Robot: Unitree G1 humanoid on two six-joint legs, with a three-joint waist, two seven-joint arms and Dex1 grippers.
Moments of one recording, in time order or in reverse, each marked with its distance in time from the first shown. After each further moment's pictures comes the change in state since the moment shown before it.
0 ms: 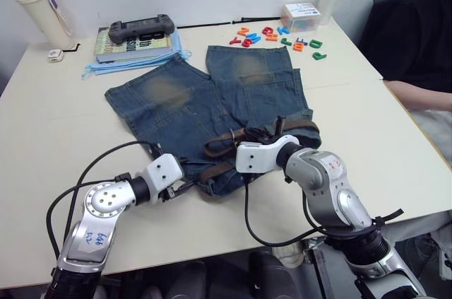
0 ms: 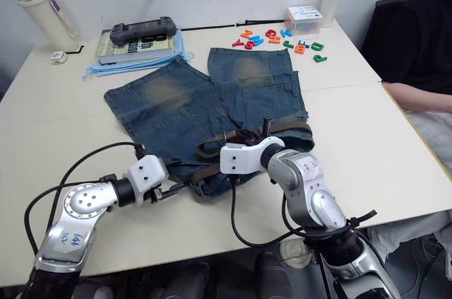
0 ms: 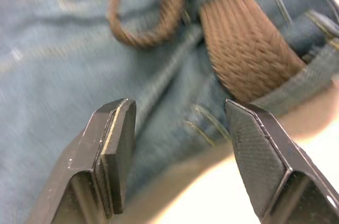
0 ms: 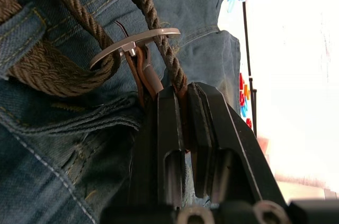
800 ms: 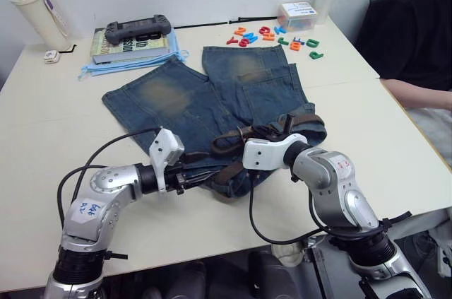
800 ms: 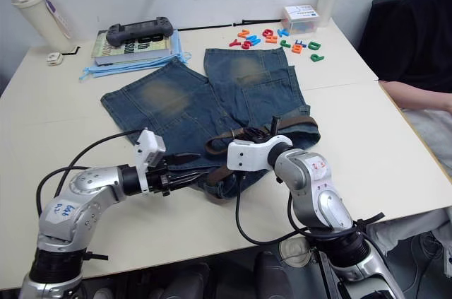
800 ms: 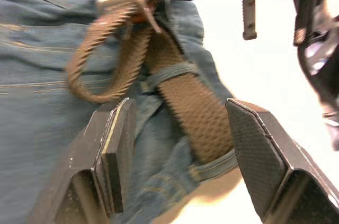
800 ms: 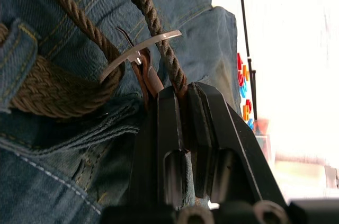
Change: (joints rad) left arm -0.197 -0.036 0.013 -0.021 -0.463 0.443 -0.019; right arm 0.015 -0.022 -0.034 -0.020 0.014 0.028 0.000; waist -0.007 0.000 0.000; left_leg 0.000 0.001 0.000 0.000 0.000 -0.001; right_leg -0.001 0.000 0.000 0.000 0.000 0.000
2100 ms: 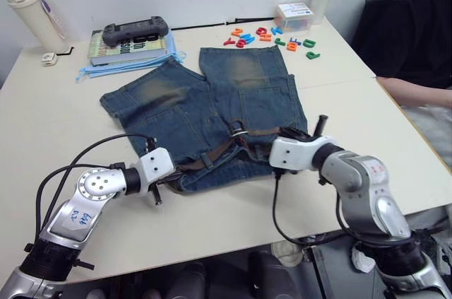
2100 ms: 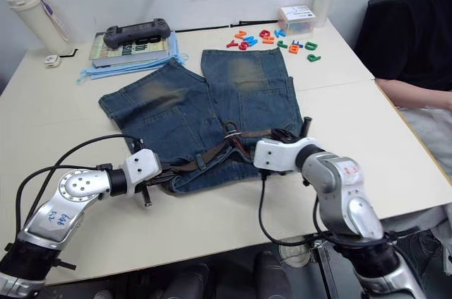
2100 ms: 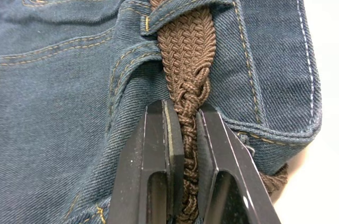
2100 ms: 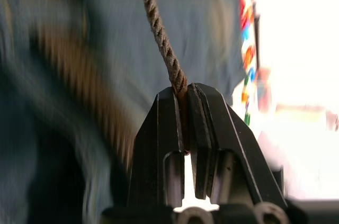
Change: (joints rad) left arm 0.080 0.331 -0.137 0.276 0.283 -0.621 0.057; right arm 0.128 -0.191 -0.162 -0.058 0.065 0.047 0.019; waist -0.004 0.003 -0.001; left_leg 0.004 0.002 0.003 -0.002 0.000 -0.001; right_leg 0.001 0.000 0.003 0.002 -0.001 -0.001
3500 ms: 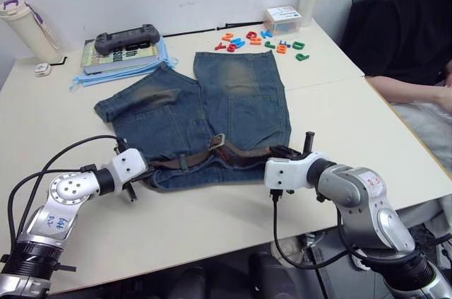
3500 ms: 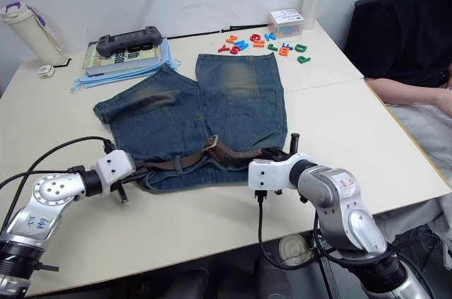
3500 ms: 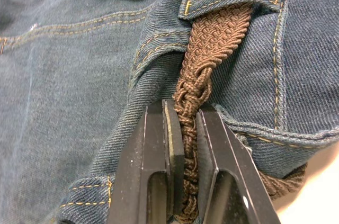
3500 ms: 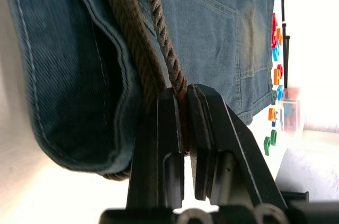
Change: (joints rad) left arm 0.036 0.053 0.114 0.256 0.014 -0.231 0.000; right arm 0.037 -0.003 0.114 -0.095 0.038 -0.009 0.065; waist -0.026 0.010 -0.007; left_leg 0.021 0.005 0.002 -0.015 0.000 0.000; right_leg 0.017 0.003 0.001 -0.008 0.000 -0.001
